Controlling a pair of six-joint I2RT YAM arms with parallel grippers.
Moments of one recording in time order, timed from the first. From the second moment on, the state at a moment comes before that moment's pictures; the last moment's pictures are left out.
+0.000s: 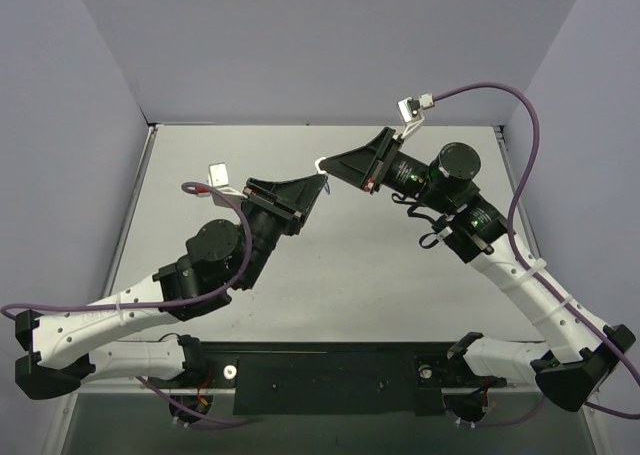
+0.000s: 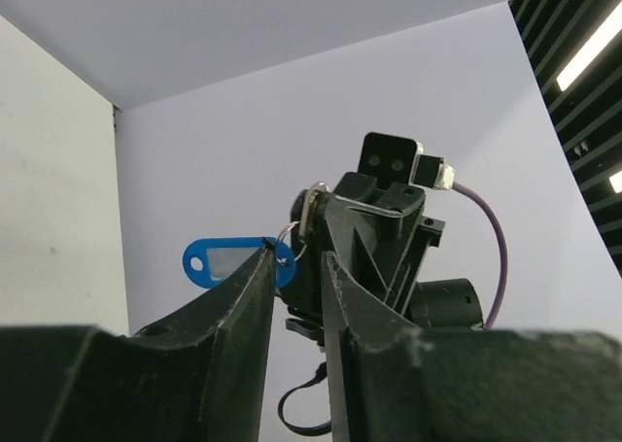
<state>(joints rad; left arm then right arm) -1.22 1.01 1.11 0.10 -0.78 -1.27 0.65 1.16 1.25 0.07 -0.42 1.04</state>
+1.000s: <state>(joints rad) -0.72 0.95 1.47 -0.36 -0.06 -0.62 0.59 1.17 1.26 0.19 -0.56 1.22</state>
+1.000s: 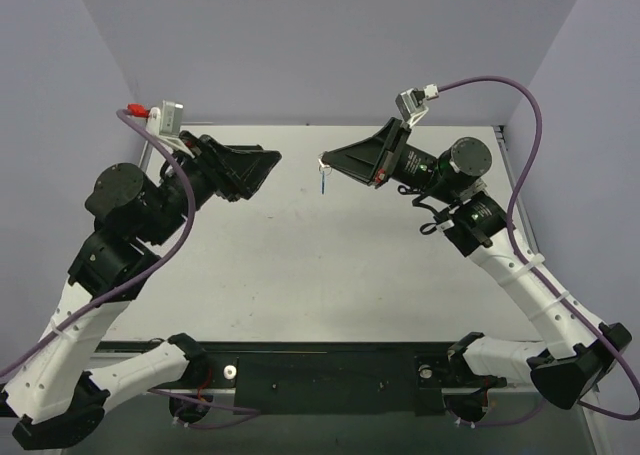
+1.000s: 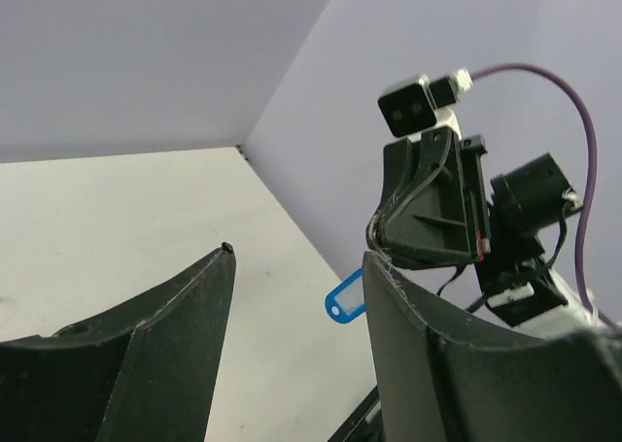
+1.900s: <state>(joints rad) -0.50 1.09 1.38 0.01 0.72 -0.80 0.58 1.24 1.19 0.54 -0.61 1.45</state>
